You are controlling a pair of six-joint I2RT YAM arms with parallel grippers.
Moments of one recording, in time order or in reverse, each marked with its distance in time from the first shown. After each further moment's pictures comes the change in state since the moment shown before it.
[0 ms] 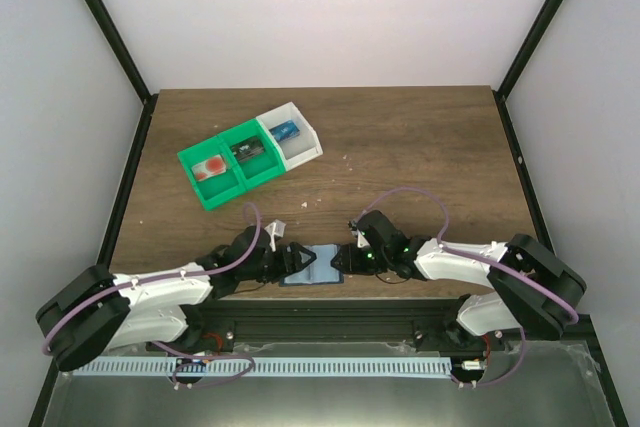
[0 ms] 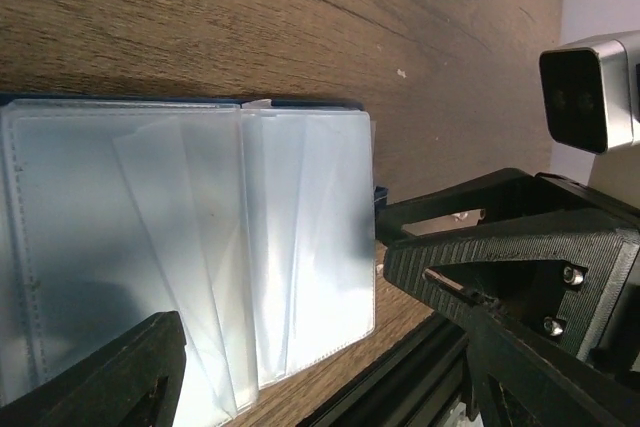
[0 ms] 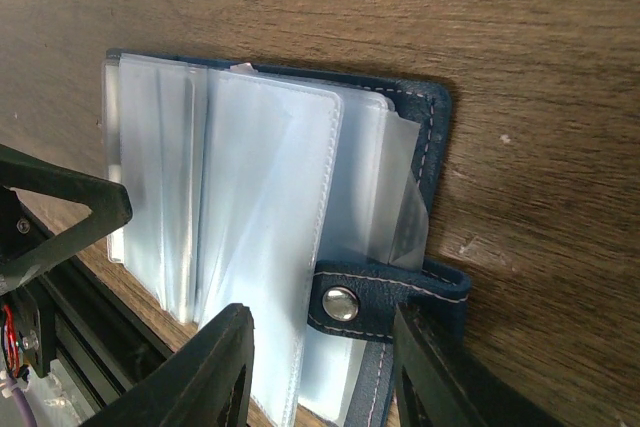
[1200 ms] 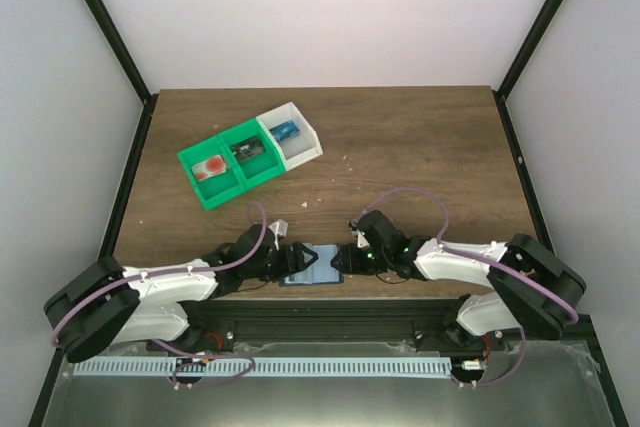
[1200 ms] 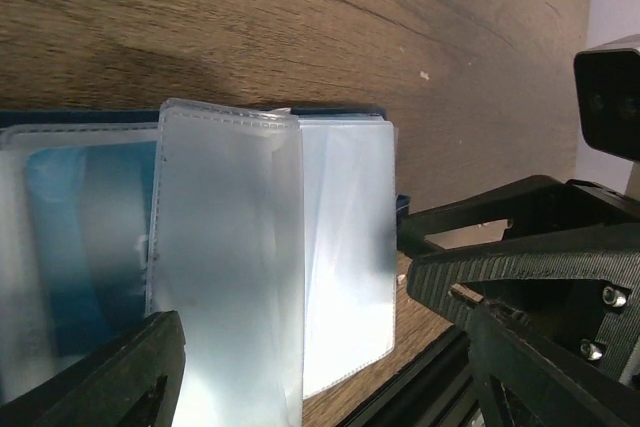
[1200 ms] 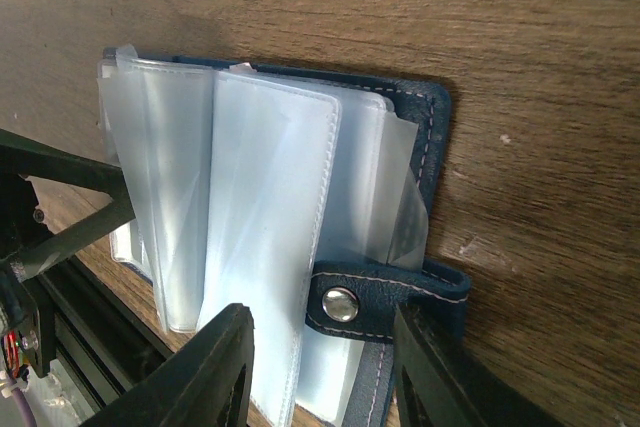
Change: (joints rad) left arm 0.000 0.052 0.022 -0.012 -0.013 0.023; right arm 0.000 0.001 -0.001 0.001 0.000 0.000
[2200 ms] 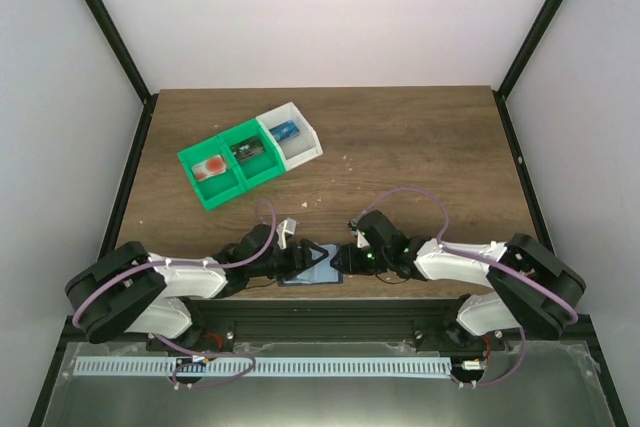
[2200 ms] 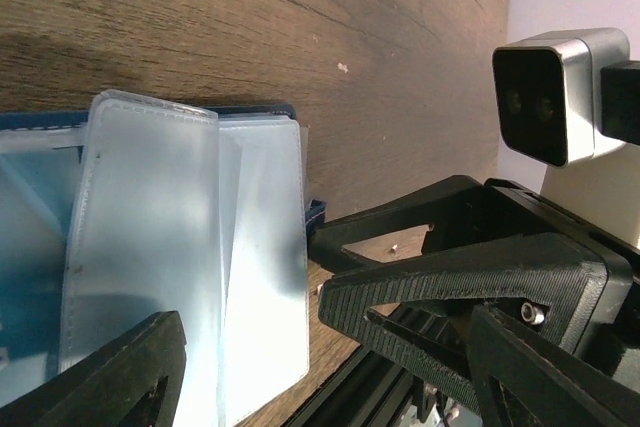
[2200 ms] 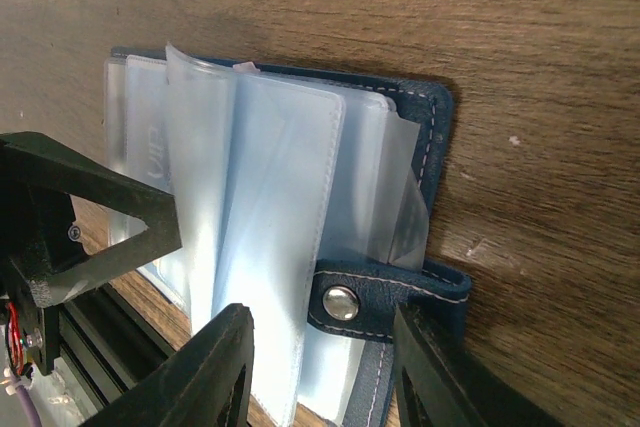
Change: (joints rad) left arm -0.010 0.151 -0.011 0.299 0.082 -0.093; right arm 0.000 0.002 -0.003 0.015 -0.007 0.000
